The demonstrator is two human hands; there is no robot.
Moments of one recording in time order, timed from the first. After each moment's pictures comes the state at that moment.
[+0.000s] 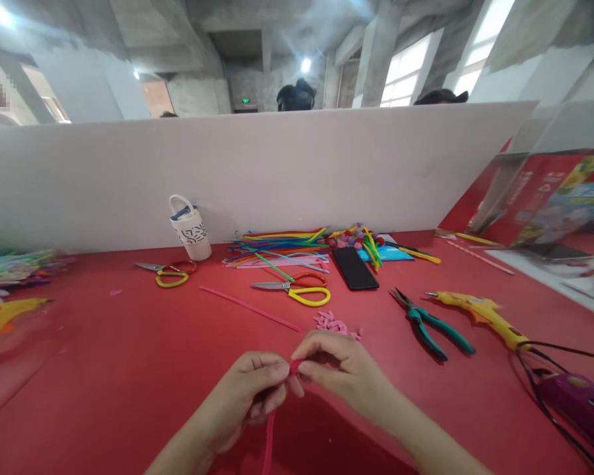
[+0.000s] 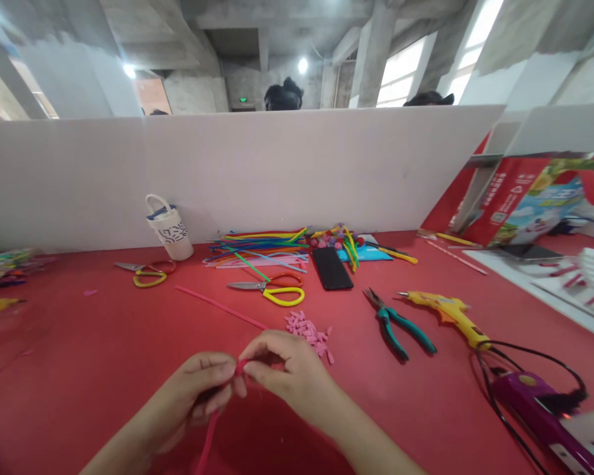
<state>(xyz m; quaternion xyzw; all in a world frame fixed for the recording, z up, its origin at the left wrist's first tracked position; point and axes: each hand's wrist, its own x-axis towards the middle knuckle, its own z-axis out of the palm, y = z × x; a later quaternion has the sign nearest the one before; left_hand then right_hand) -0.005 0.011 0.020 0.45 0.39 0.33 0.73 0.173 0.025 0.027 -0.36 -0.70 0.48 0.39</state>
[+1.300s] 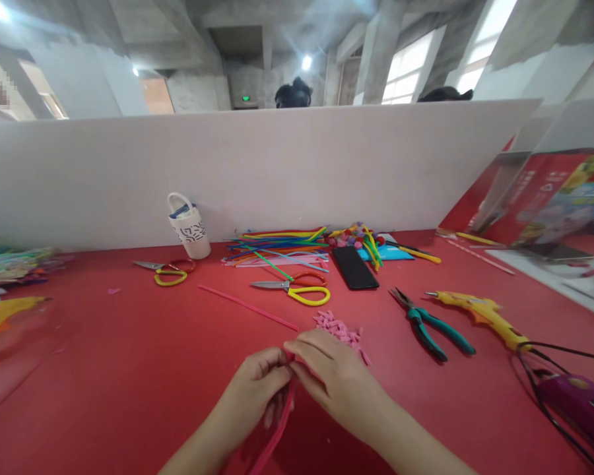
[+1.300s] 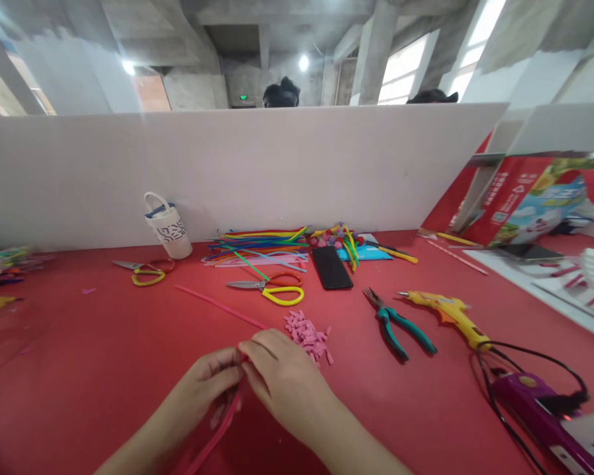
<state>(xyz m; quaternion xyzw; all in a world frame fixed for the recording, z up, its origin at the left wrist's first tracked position) 0.010 0.014 0.002 0.52 0.47 0.33 0.63 0.169 0.023 0.009 -0.35 -0.86 0.09 0.36</state>
